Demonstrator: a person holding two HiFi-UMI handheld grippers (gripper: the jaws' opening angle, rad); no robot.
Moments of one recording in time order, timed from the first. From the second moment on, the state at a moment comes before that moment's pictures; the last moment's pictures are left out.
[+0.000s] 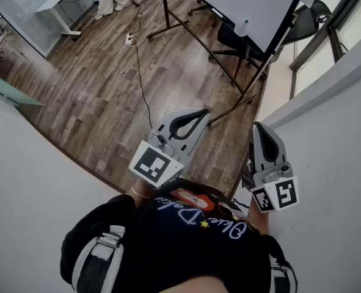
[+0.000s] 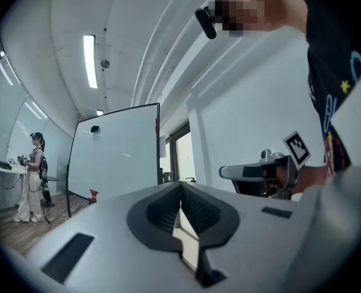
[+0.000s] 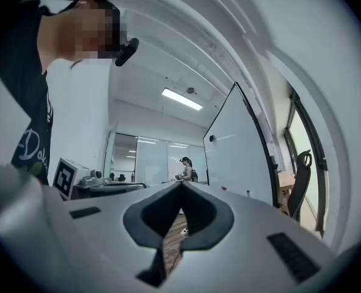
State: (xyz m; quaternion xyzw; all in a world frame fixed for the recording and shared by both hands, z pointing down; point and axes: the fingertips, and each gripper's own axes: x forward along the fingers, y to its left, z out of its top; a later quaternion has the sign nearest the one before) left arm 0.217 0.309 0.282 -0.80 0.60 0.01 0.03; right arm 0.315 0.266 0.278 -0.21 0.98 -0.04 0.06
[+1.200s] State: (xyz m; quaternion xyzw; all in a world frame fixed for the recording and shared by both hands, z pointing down) left arm 0.188 0.296 0.266 -0.81 0.58 0.03 0.10; right arm 0.281 0.254 0.270 -0.21 0.97 -0.04 0.08
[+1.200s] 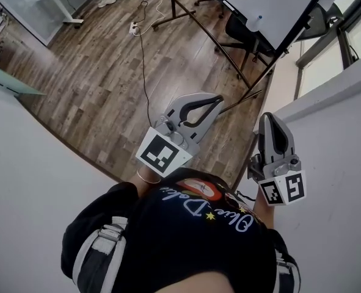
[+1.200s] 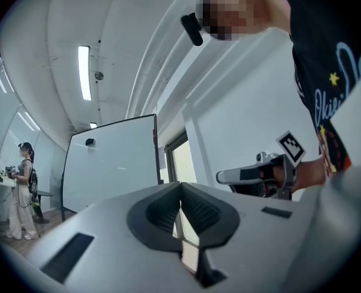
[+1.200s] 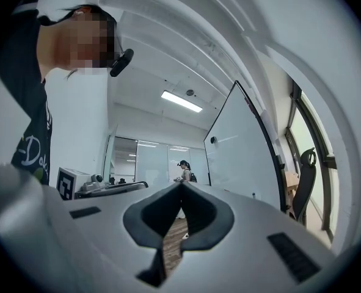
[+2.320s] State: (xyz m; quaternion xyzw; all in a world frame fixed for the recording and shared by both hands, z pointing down) left arm 0.105 0.297 0.293 -0.82 0.57 0.03 0.06; right arm 0.231 0.250 0.290 -0.28 0.96 -0.04 0.05
